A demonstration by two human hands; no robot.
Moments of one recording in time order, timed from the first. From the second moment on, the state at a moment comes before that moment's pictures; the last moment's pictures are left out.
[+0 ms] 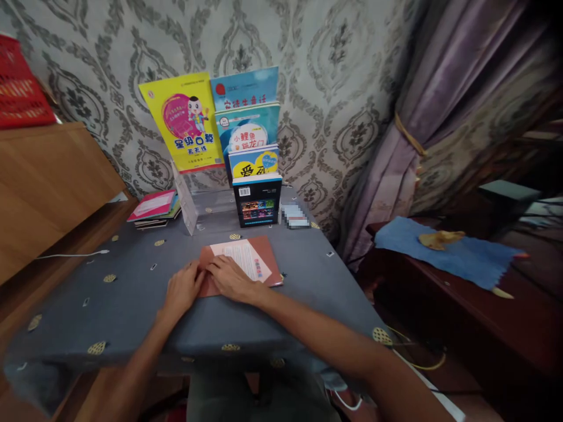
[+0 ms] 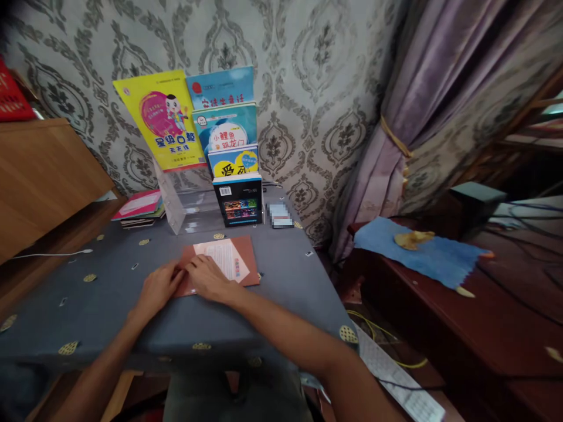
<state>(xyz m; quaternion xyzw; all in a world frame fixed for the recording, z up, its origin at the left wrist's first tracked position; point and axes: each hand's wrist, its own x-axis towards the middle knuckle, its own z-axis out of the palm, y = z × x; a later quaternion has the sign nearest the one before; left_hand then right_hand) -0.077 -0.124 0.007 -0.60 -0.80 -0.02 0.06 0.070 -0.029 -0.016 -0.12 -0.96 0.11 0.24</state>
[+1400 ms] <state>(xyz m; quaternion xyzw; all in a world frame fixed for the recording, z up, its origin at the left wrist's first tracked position) -0.063 -0.070 -0.019 -0.76 -0.64 -0.09 0.11 0.157 0.026 -0.003 -0.44 -0.89 0.09 0.13</state>
